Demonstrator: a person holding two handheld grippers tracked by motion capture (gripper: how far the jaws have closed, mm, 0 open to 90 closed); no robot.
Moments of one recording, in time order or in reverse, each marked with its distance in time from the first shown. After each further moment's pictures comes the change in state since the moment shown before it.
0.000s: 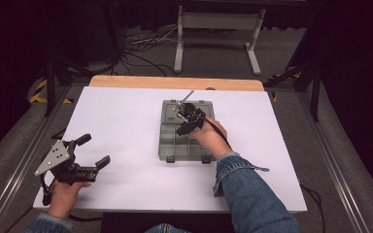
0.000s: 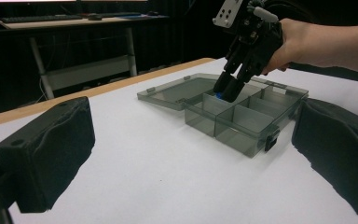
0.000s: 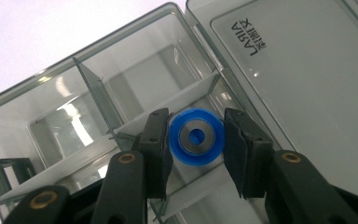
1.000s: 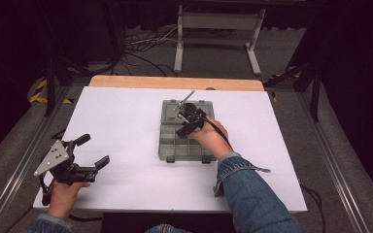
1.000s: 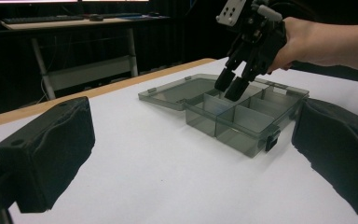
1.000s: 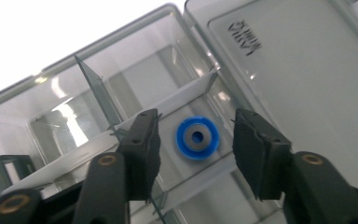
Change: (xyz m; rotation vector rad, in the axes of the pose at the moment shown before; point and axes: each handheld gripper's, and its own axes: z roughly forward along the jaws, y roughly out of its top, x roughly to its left) left arm 0.000 0.000 -0.002 -0.001 0.005 0.001; right arm 0.002 -0.002 -0.006 -0.018 -0.018 -0.006
